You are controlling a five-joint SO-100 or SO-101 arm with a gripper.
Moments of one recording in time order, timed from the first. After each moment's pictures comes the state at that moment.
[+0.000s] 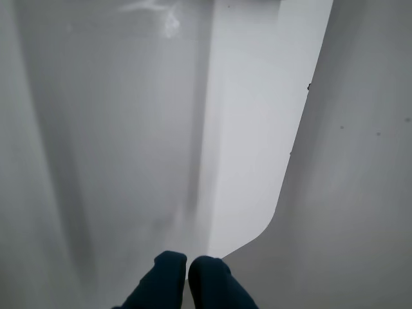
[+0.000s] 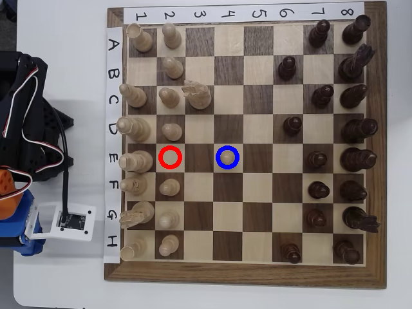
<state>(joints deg) 92.5 192.9 181.3 62.8 -3.8</state>
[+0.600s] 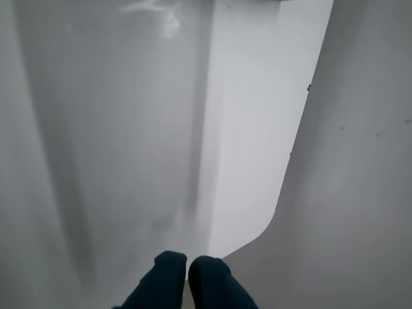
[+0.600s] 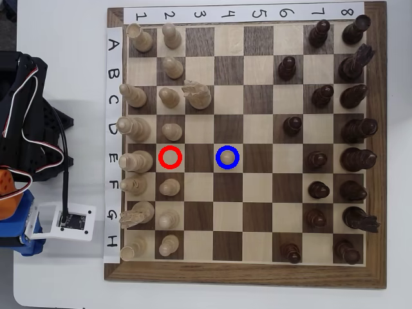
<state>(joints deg) 92.2 192.9 181.3 62.8 -3.8</state>
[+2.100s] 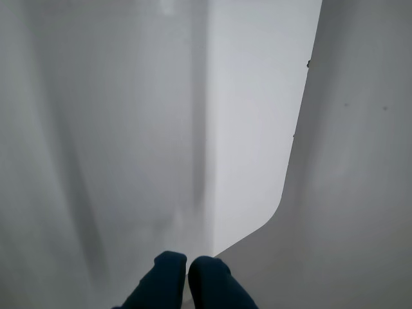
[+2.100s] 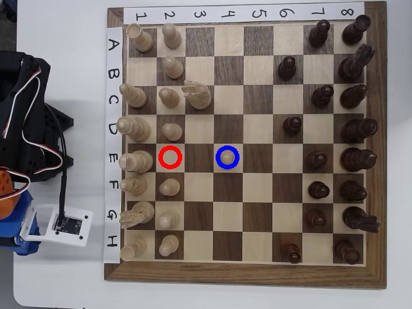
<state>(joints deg) 95.0 192.9 181.3 62.8 -1.6</state>
